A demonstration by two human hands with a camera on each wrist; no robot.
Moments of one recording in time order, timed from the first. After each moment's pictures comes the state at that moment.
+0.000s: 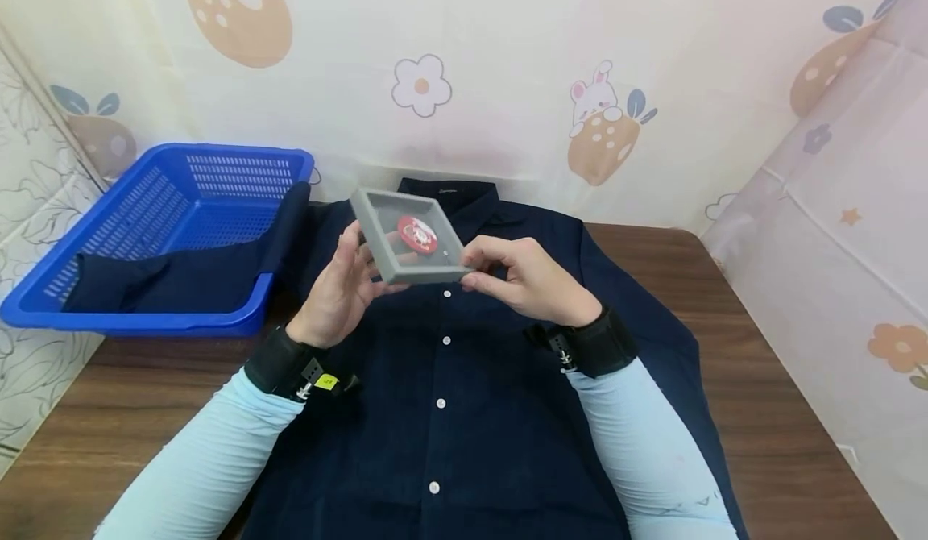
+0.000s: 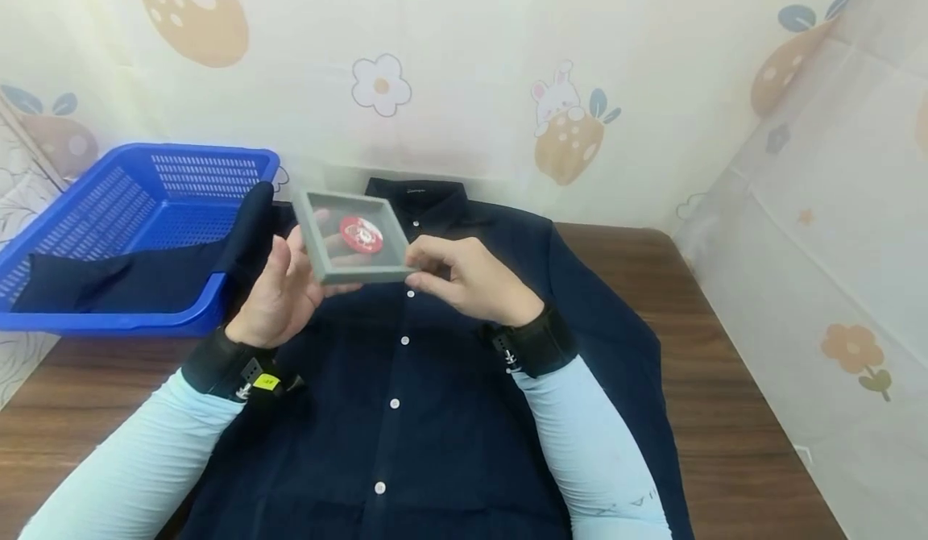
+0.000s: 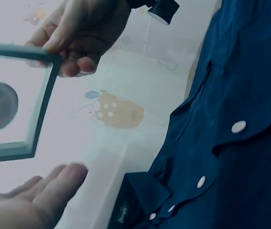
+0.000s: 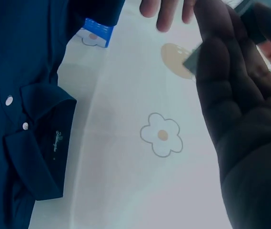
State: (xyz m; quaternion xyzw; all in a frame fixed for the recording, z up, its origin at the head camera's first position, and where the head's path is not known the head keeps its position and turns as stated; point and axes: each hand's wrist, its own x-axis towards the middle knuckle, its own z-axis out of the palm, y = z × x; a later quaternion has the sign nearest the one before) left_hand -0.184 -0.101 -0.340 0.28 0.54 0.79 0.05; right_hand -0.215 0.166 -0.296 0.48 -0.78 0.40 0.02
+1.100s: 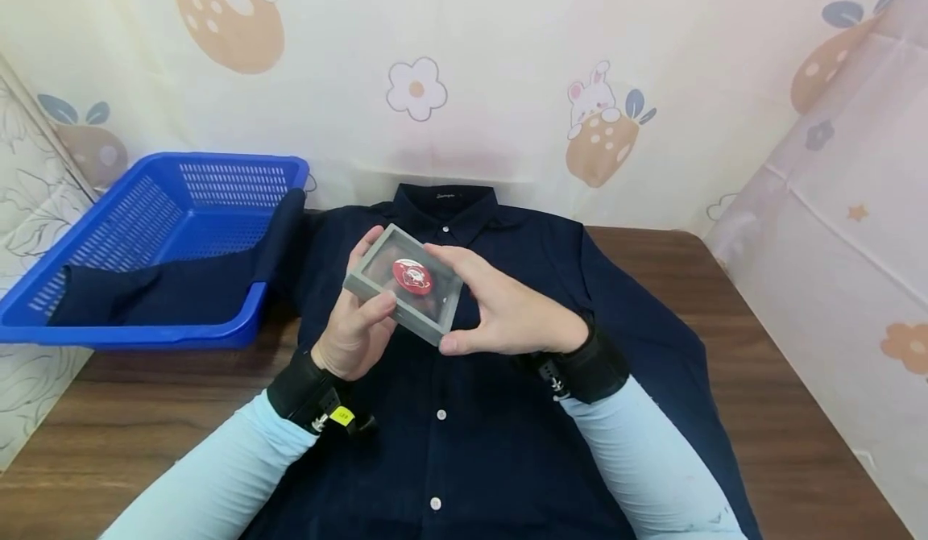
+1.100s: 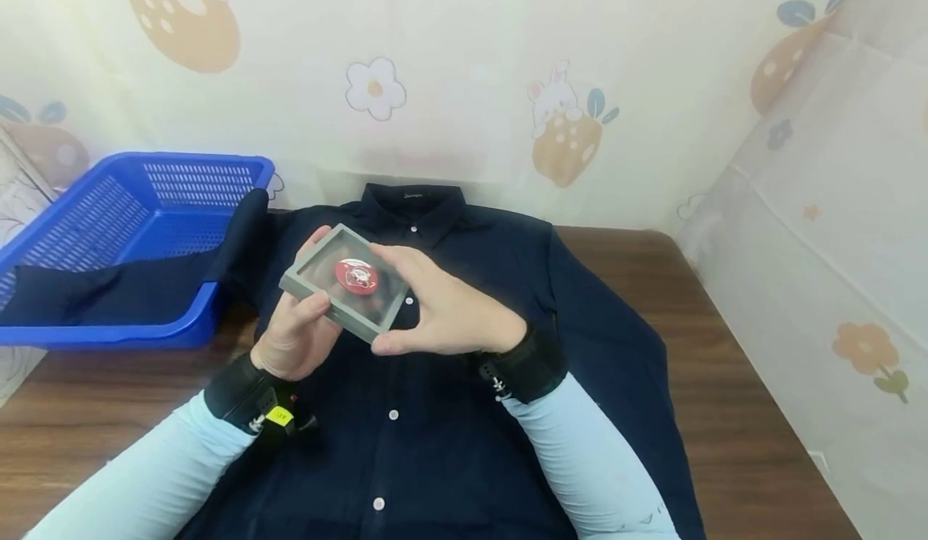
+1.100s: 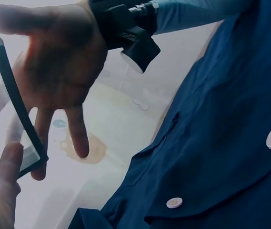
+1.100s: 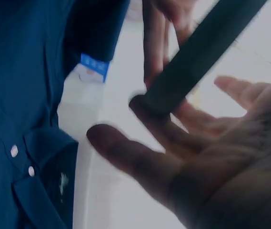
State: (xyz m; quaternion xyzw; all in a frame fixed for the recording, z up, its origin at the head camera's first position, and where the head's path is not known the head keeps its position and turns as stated) left_hand -0.173 -0.071 -0.364 0.29 0.40 0.87 0.03; right_hand -0.200 0.147 -0.308 0.48 -0.81 0.35 -0.06
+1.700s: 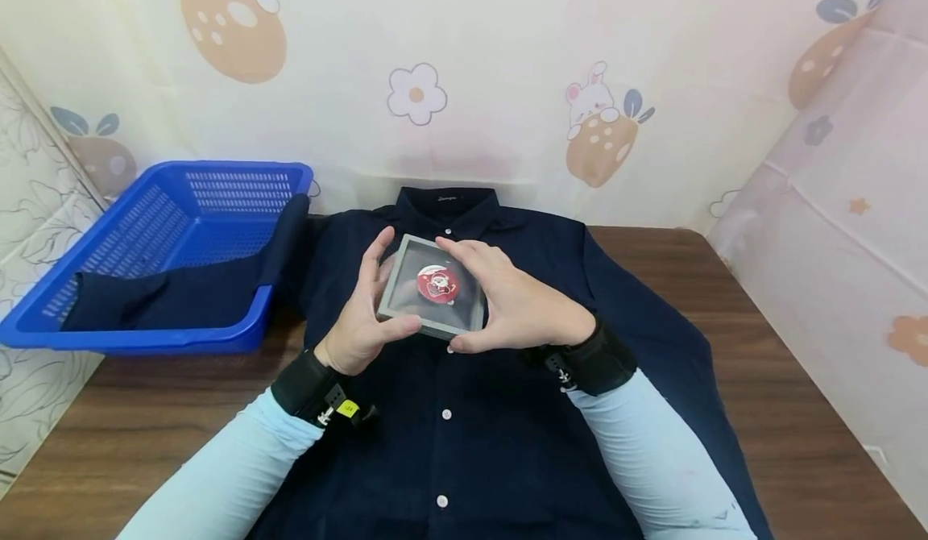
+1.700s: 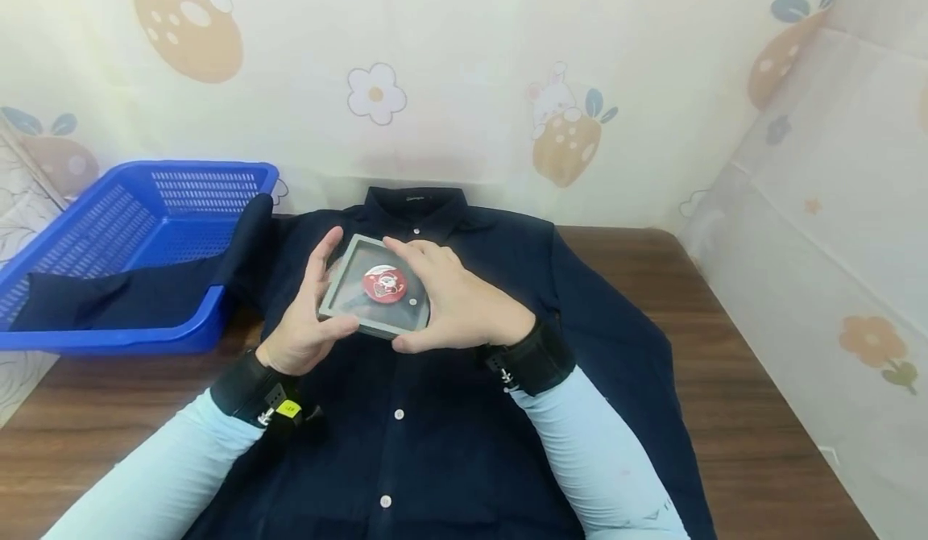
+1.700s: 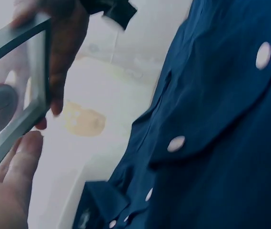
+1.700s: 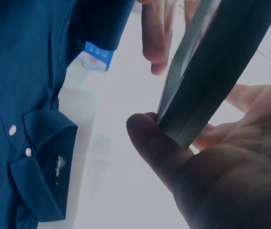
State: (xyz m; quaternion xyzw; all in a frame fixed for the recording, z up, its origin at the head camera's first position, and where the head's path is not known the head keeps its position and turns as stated) left_hand -0.178 -0.078 -0.364 0.31 0.54 0.78 0.04; right_hand -0.198 0.154 -0.303 0.42 -0.87 0.26 -0.02
